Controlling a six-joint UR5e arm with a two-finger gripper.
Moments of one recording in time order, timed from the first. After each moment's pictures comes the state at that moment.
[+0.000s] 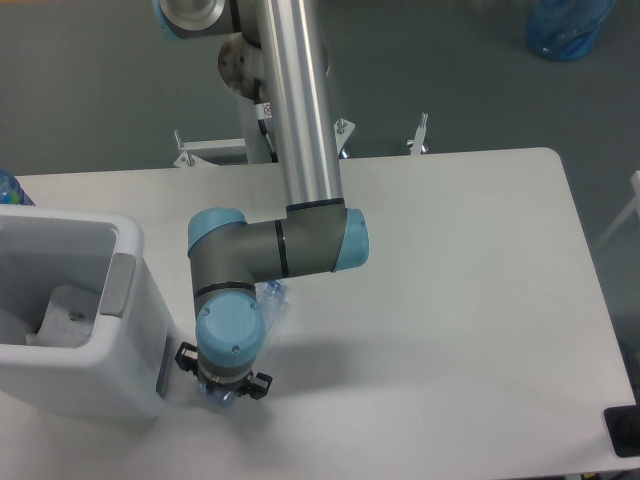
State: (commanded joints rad) arm 2.17 -2.25 -1.39 -1.13 1.41 0.53
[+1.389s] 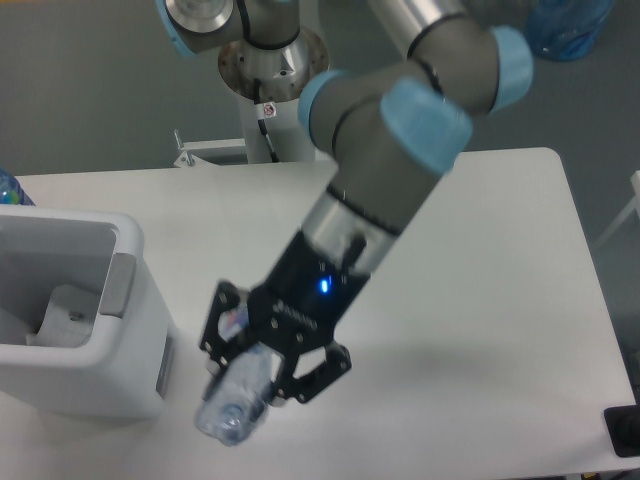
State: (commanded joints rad) arm 2.42 -2.02 -1.03 -0.93 0.61 0.31
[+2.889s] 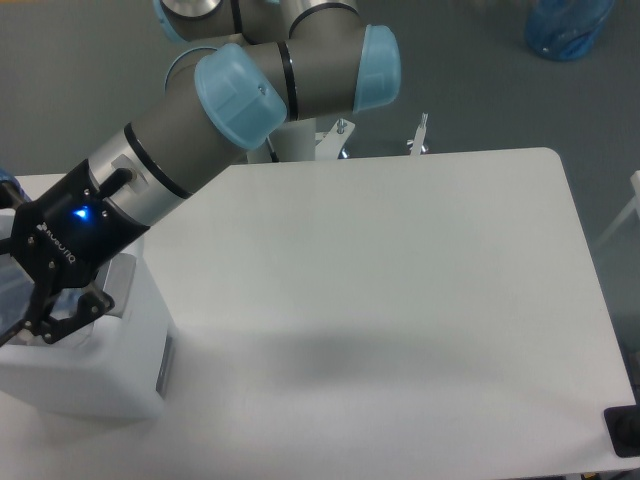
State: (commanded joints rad) arm 2.22 -1.93 -1.33 -0.87 0.54 0.40
